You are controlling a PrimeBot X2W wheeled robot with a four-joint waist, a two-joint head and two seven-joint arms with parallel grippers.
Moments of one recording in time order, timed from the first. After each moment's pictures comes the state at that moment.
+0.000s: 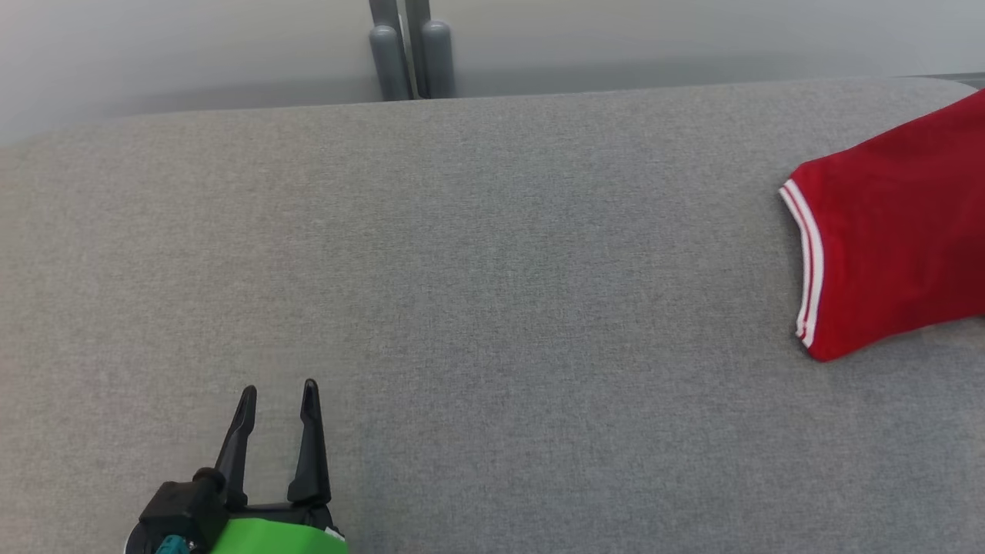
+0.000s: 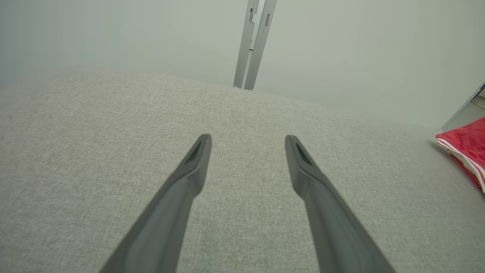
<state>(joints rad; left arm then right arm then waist) 0.09 0.05 -0.12 0.07 -0.33 -0.05 -0.26 -0.57 -0.68 0.06 0.44 0.82 0.13 0.34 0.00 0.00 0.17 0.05</state>
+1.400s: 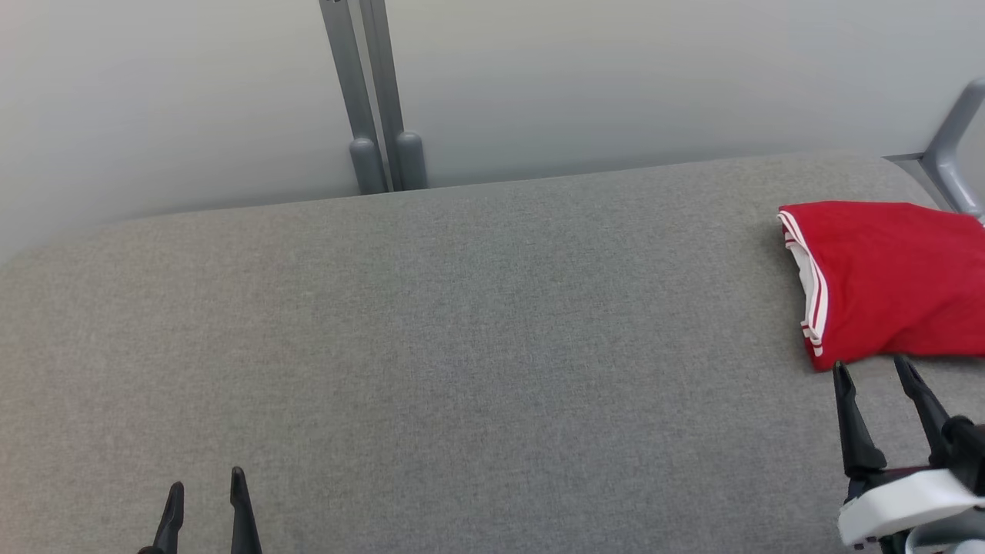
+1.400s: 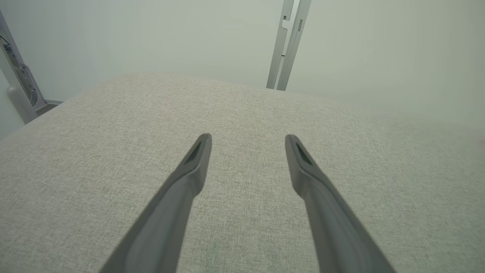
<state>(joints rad) 0.21 0.05 0.04 0.14 -0.29 -0.03 -0.26 0.05 -0.27 -0.04 0.15 0.23 0.13 -0.26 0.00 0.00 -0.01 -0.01</state>
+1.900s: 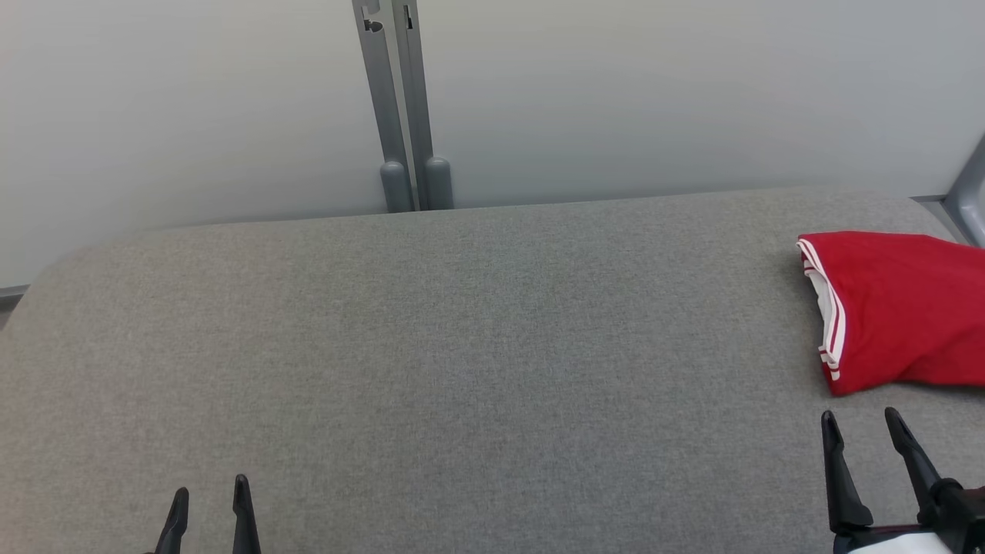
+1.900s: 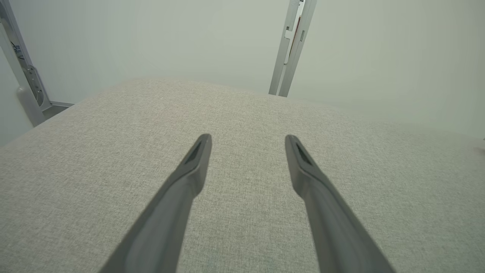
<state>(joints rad) 0.21 0.05 0.07 0.17 -0.28 -0.10 -0.26 0.23 -0.10 -0.11 0.01 0.13 0.13 -0.26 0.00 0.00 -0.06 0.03</state>
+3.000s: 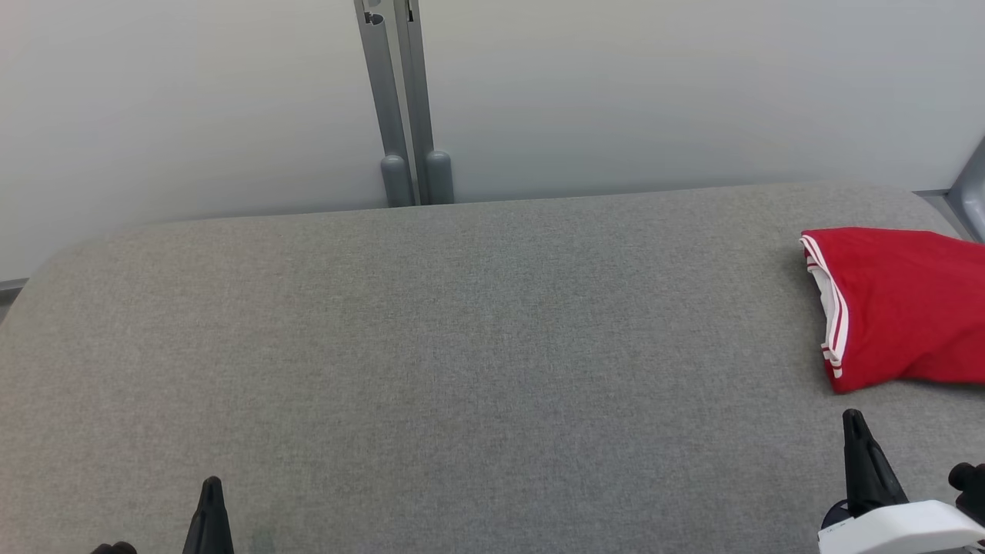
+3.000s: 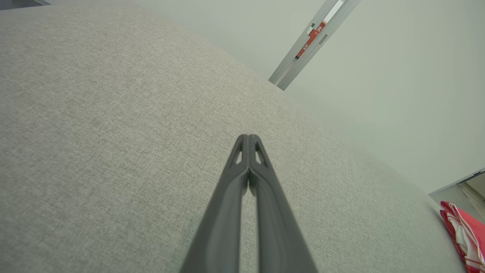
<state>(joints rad) 0.15 0.04 0.07 0.25 -0.65 -0.11 -0.15 0.15 -0.08 -0.11 0.11 0.55 0.13 -0.15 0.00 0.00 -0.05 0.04</state>
